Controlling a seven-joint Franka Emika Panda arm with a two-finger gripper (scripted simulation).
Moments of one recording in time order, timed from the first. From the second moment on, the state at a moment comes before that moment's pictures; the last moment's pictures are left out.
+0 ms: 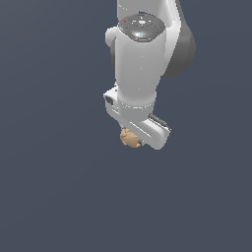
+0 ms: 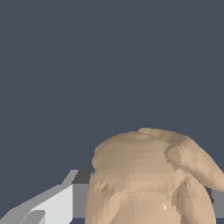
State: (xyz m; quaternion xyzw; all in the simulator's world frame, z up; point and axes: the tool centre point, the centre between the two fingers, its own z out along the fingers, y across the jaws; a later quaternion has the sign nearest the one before) arm 0.068 0.023 0.264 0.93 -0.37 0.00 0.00
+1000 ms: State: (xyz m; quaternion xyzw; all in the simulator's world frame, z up) arm 0.101 0.065 0.390 0.93 -0.37 0.00 0.00
